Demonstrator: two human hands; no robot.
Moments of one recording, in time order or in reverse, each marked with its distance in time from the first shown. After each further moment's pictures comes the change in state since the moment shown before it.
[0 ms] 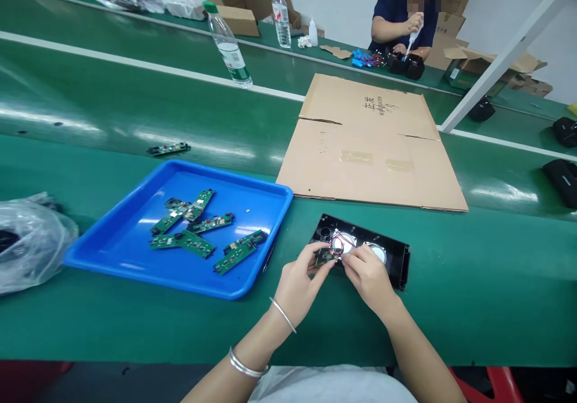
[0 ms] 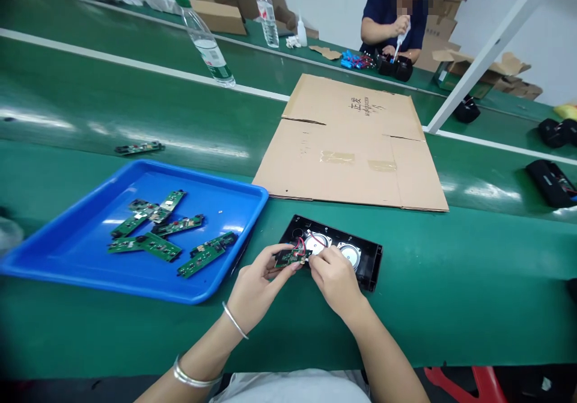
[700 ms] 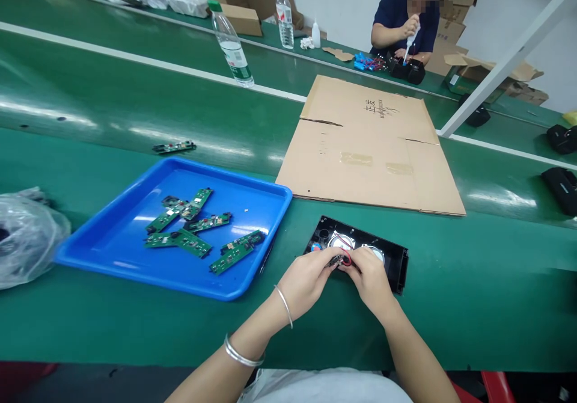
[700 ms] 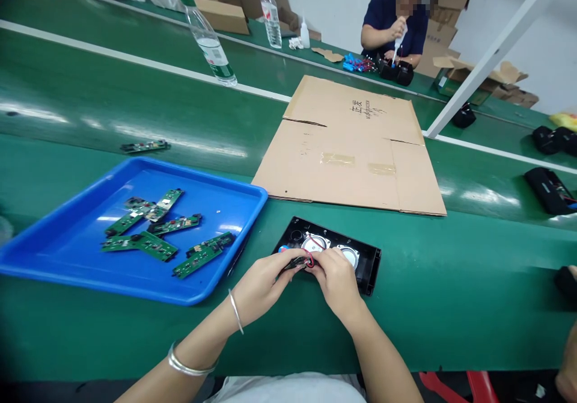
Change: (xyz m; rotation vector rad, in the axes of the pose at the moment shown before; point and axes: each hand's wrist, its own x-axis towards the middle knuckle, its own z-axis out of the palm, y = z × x) left_hand 0.015 0.002 -0.007 0.336 -0.267 0.445; right_hand -0.002 0.004 0.000 0.159 -0.059 0.172
